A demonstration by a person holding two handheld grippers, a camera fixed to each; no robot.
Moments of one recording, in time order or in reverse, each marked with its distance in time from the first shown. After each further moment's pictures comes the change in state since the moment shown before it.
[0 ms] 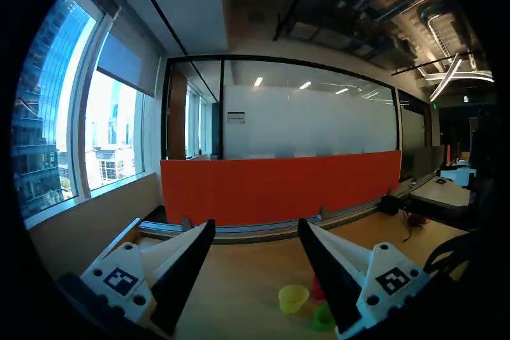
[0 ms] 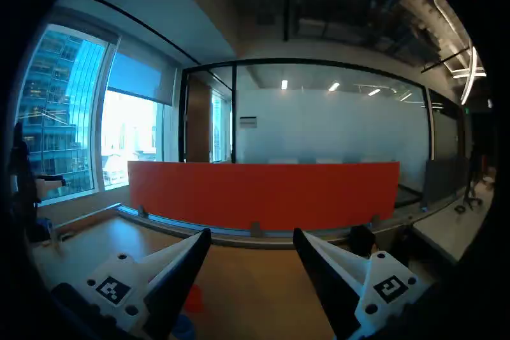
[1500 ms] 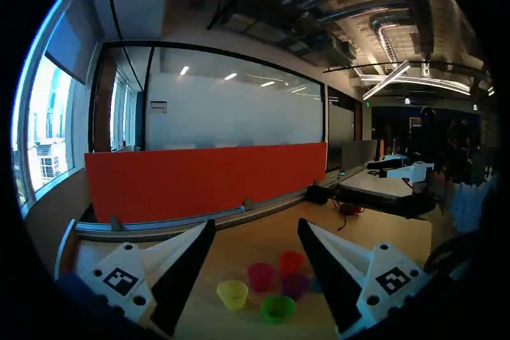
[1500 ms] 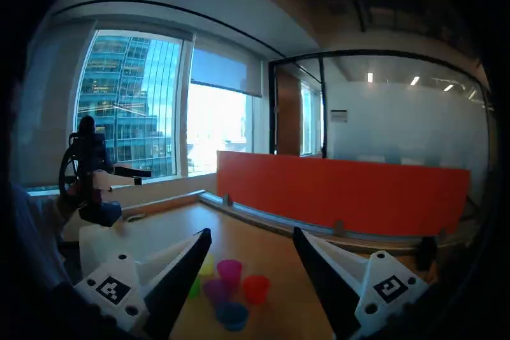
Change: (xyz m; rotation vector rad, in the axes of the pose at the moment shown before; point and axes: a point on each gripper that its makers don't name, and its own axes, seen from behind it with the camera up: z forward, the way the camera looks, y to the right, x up) left arm -0.011 0.084 -0.003 -0.449 -0.053 -0.007; right arm -0.009 -0.097 -0.021 0.510 -0.058 -0.053
